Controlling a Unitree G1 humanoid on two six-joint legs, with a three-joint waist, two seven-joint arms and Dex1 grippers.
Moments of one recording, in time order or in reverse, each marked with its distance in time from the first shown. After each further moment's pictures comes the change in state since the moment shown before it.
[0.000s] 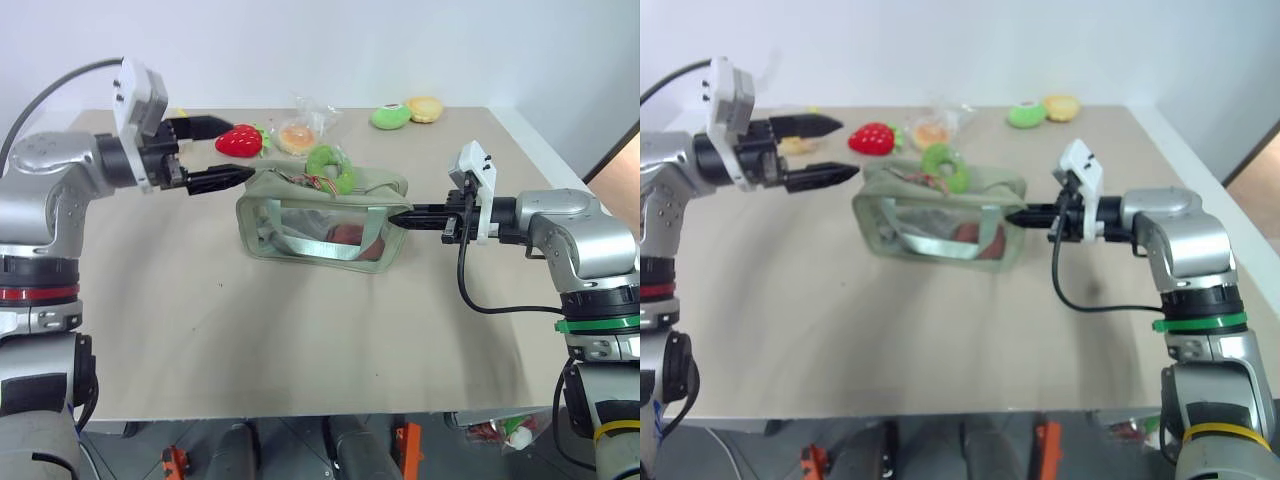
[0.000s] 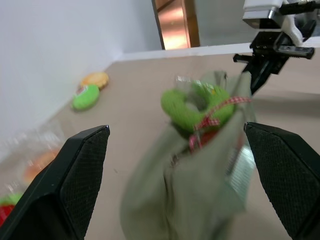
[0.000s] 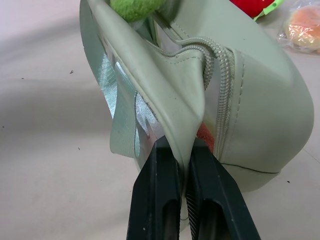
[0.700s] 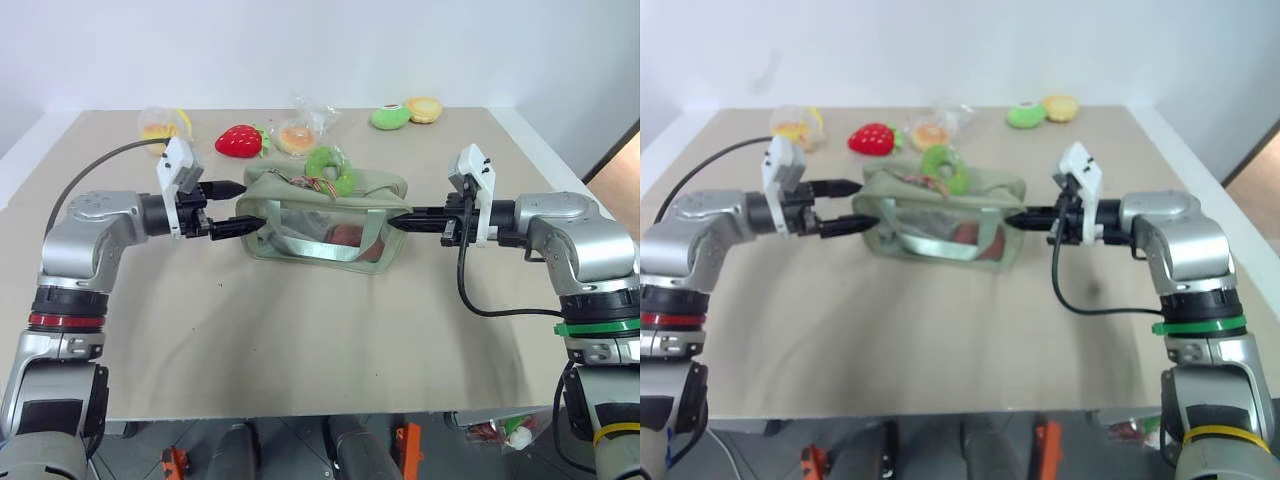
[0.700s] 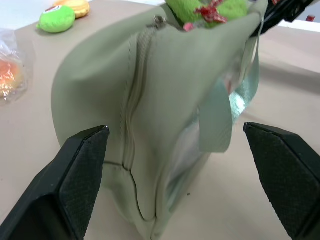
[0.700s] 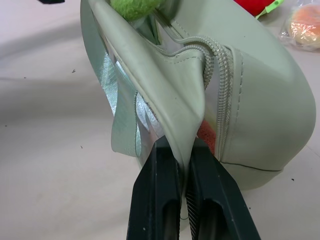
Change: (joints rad) left arm 0.121 -0.077 -0.083 0.034 0.017 -0.003 0.057; right arm 0.016 0.001 -0.004 -0.015 0.004 0.003 -0.005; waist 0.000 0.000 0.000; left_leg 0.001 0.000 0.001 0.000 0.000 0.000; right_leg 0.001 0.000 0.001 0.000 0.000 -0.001
